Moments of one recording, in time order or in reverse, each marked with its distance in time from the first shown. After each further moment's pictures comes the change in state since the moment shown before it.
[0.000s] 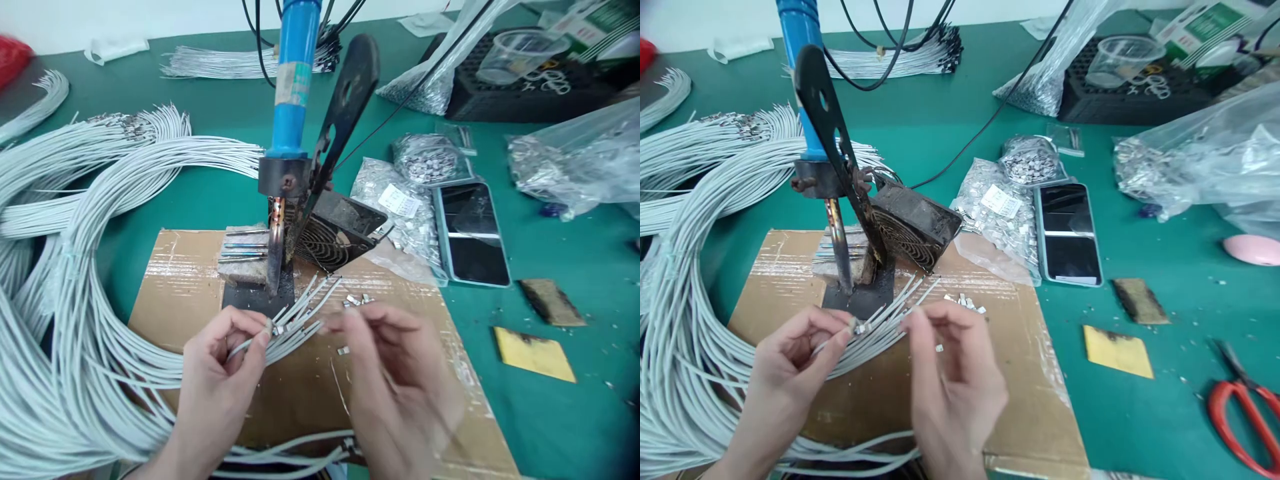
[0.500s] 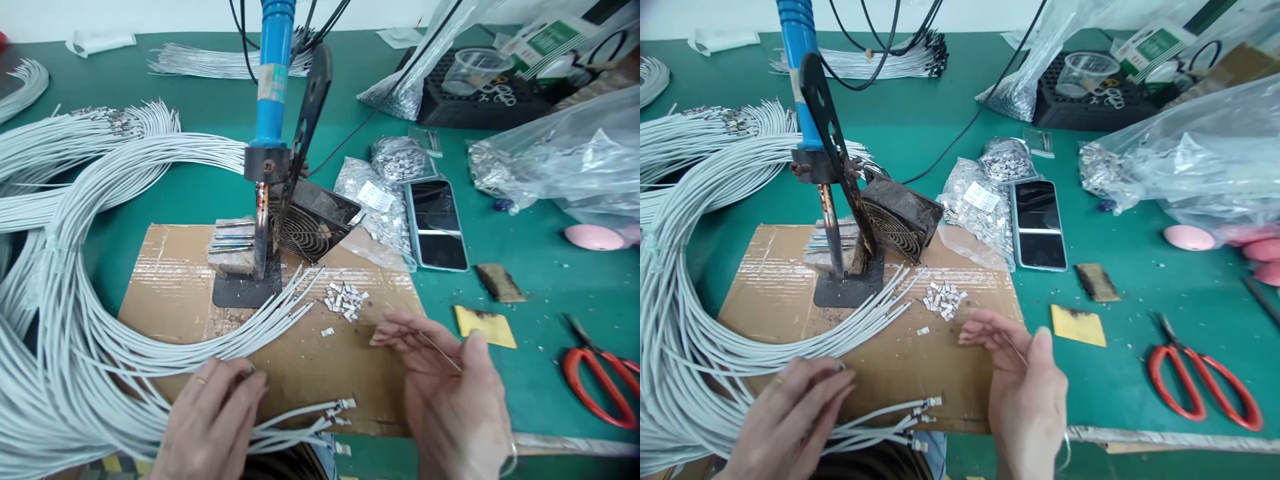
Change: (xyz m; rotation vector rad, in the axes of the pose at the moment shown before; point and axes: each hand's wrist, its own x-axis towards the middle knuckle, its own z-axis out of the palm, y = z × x) left_hand -0.044 -0.057 -0.040 0.881 -0.204 0.894; right_hand 0.017 0.041 -0.079 0.230 0.114 0.284
